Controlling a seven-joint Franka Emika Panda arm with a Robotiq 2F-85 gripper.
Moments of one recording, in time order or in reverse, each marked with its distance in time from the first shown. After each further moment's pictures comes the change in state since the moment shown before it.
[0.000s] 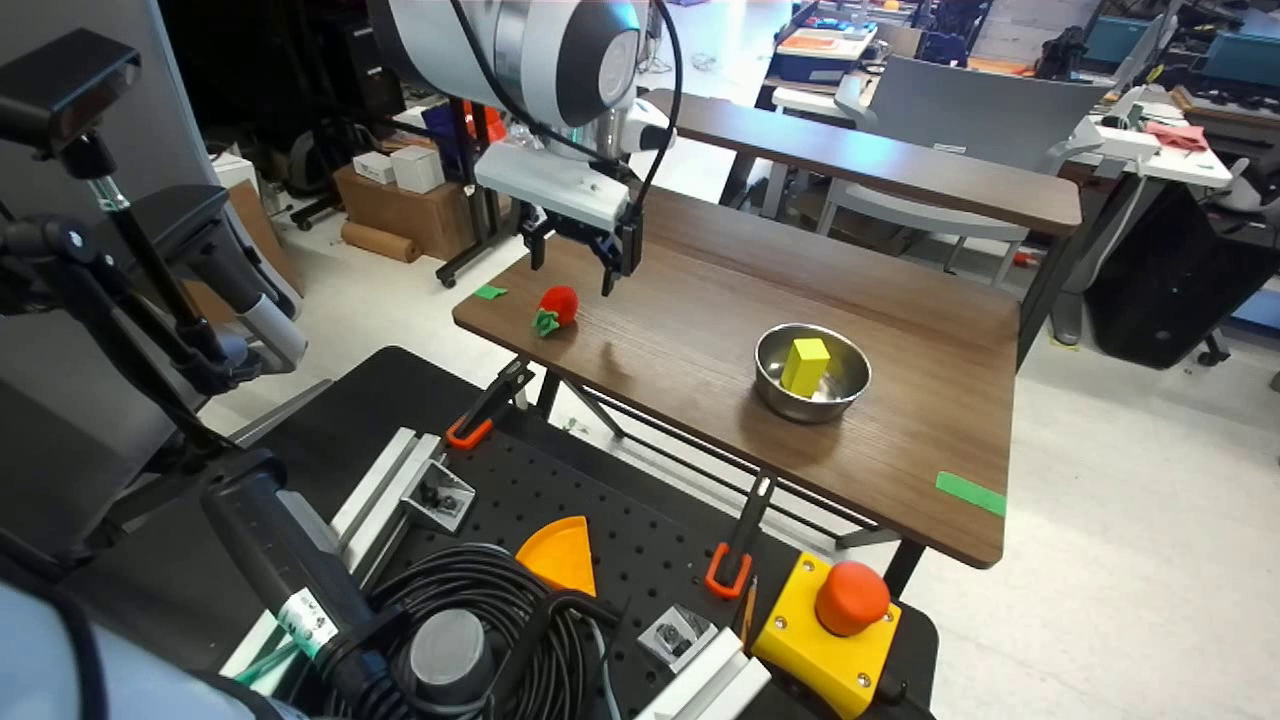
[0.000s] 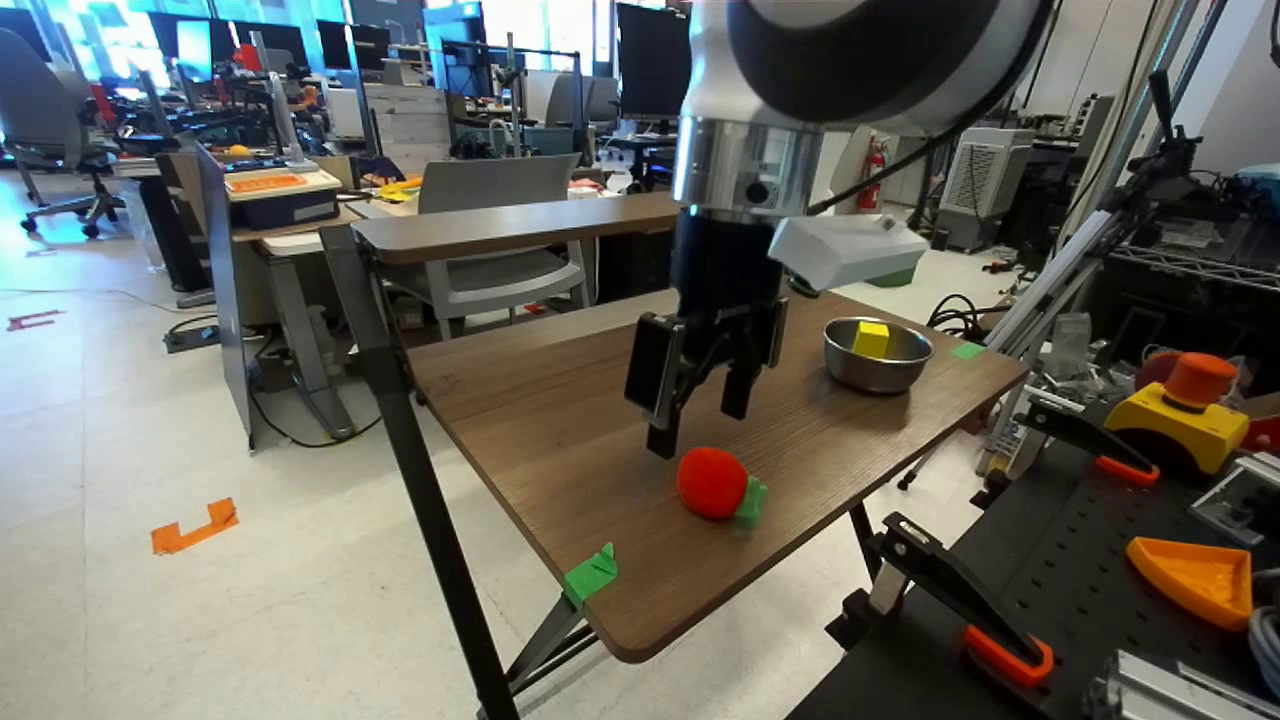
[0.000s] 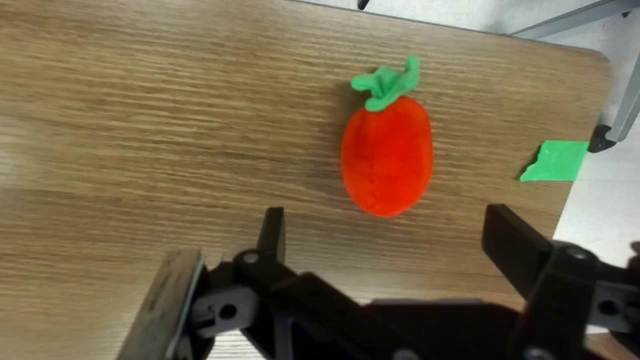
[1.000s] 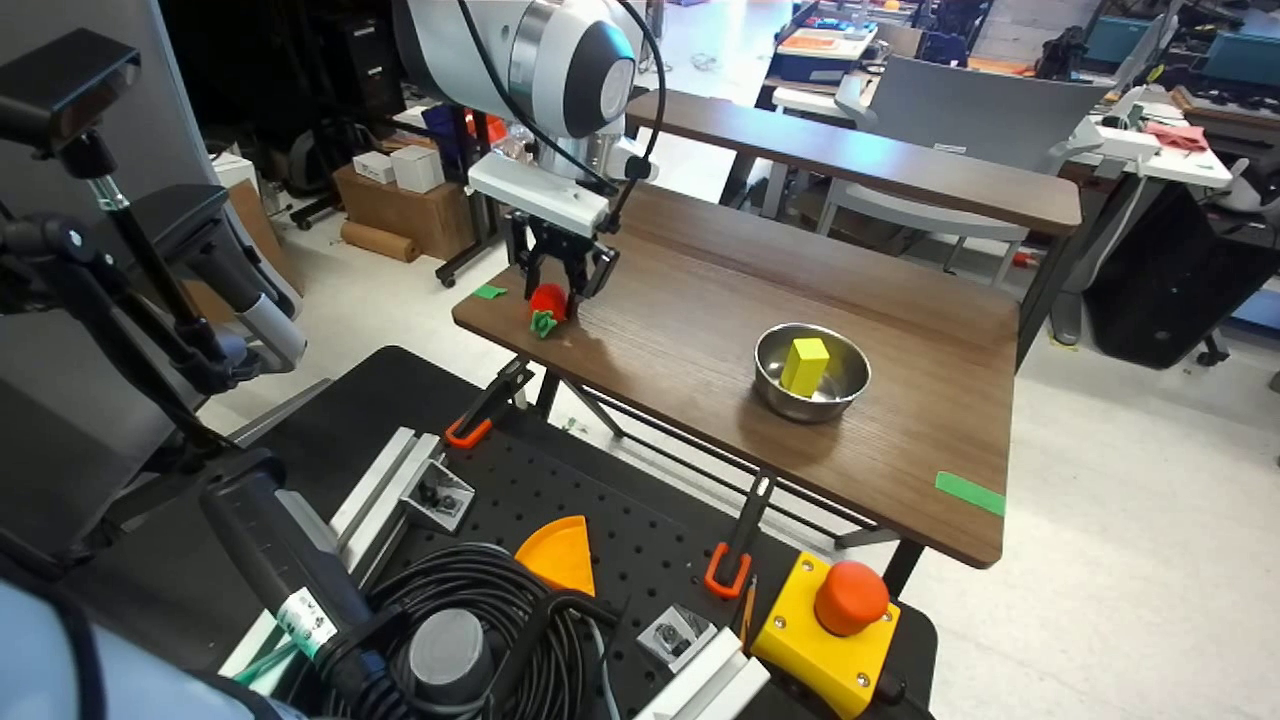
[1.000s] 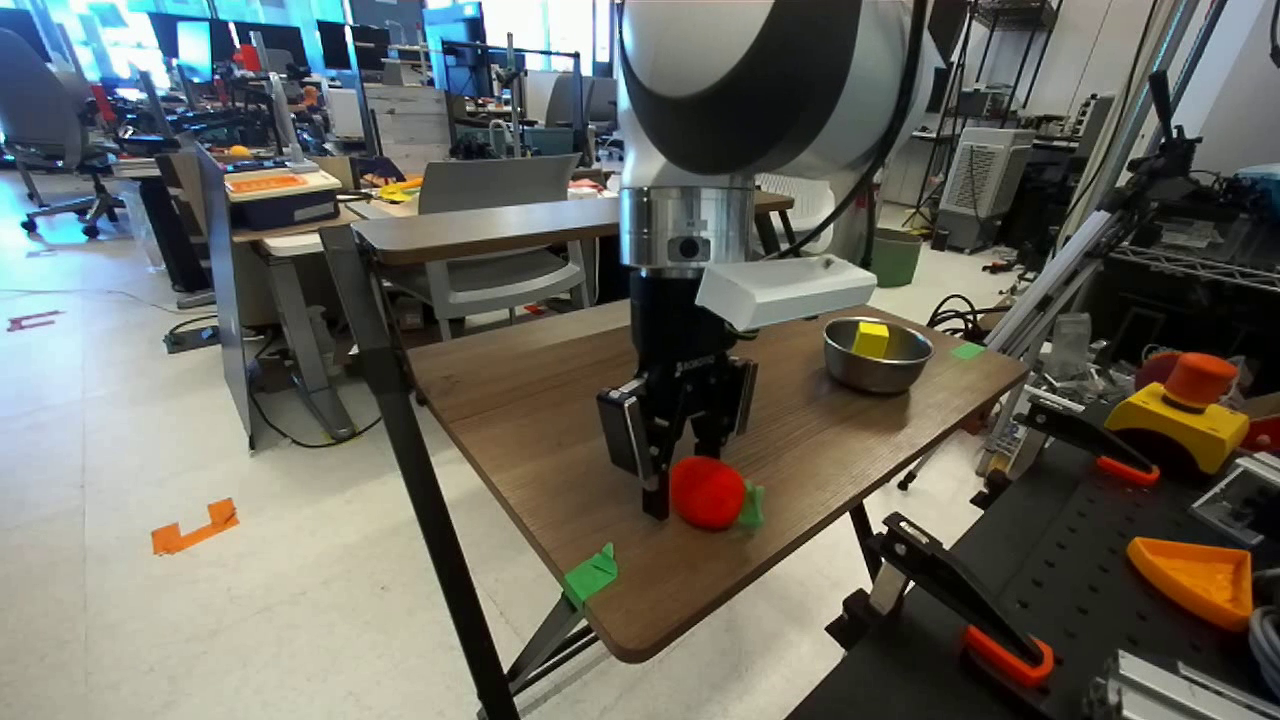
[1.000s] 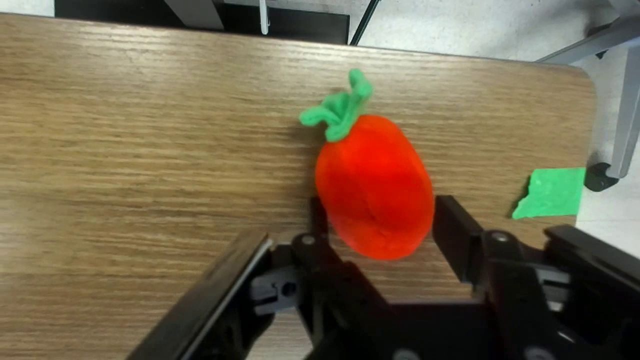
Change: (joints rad) arm 0.005 0.136 0.023 0.162 0.001 -0.191 0.092
